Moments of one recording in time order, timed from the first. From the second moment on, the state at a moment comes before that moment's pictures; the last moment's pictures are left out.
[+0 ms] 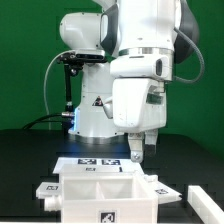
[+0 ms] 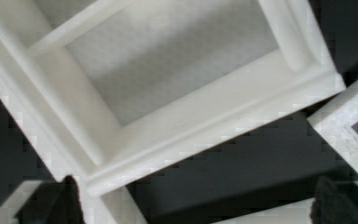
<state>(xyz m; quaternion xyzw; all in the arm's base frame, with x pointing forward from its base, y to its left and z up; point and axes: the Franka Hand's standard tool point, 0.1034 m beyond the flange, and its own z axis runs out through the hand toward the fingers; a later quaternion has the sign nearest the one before) 0.578 0.041 0.095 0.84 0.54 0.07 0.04</state>
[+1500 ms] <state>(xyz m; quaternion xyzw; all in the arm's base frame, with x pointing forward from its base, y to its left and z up) 0.536 0.000 0.063 0.71 0.71 -0.02 0.02</state>
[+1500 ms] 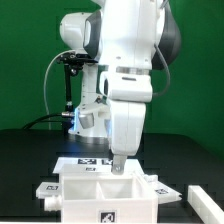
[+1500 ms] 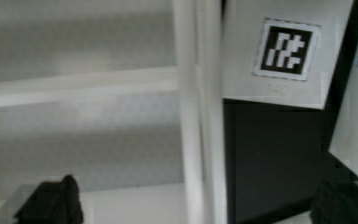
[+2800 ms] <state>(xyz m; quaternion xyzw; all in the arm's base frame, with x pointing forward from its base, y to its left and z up) 0.535 -0.002 0.041 0.70 0.71 -0.02 0.01</state>
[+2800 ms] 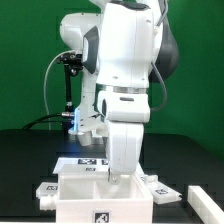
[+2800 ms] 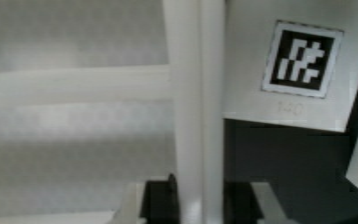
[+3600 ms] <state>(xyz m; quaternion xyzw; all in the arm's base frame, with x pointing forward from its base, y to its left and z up) 0.545 0.056 0.040 0.85 0.53 -0.02 0.00</state>
